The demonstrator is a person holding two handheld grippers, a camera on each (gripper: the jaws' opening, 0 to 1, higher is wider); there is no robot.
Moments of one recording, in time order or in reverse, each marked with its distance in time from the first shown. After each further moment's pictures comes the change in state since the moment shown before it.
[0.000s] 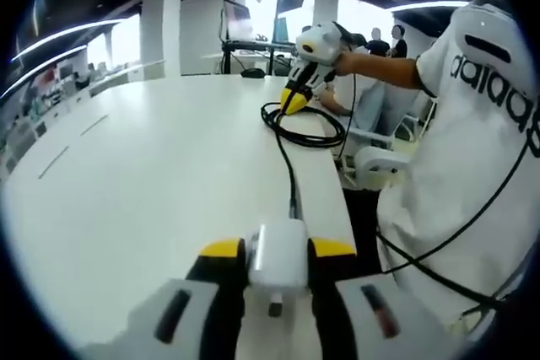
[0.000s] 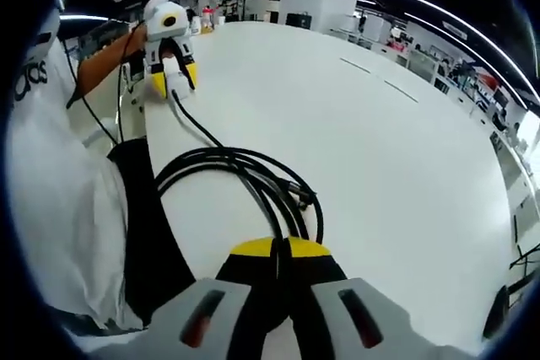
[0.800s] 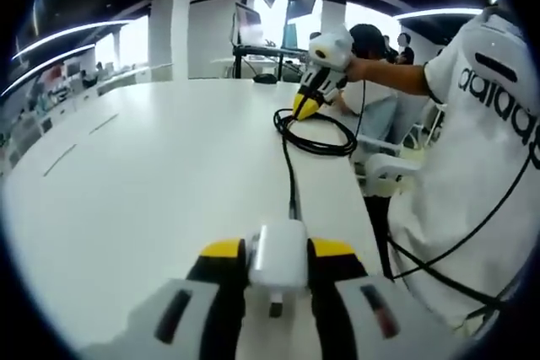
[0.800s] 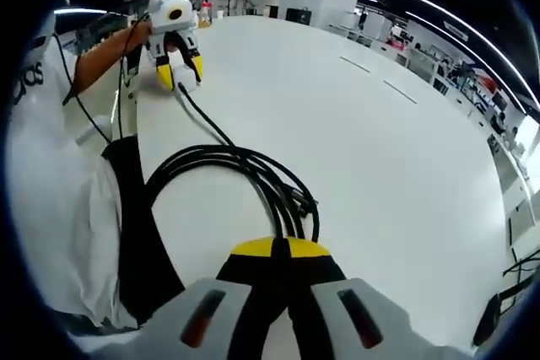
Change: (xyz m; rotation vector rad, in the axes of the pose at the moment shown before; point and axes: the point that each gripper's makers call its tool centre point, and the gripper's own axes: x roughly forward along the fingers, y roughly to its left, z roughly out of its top) left arm -0.005 0.033 0.002 -0.020 -0.027 0.029; right arm 0.006 0.001 0.010 -0.018 0.020 -0.026
